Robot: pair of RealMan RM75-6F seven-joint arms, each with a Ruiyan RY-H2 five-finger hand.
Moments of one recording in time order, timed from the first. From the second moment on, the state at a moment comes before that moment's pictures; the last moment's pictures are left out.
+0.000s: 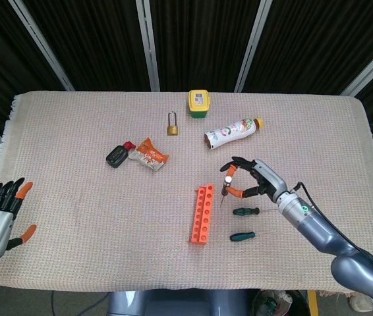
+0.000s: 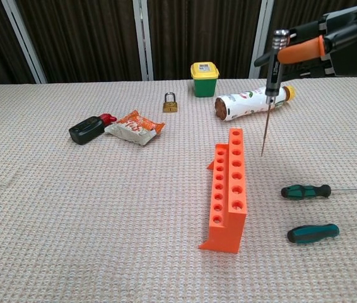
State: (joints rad) left arm -0.11 -1.08 -0.02 -1.79 1.55 1.48 0.22; right arm 0.40 -1.17 0.77 -1.83 -1.12 0.25 0.74
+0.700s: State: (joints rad) left arm -0.11 -1.07 -0.01 -1.78 1.54 1.47 0.21; right arm 0.32 -1.25 0.77 -1.94 -1.47 0.22 0.98
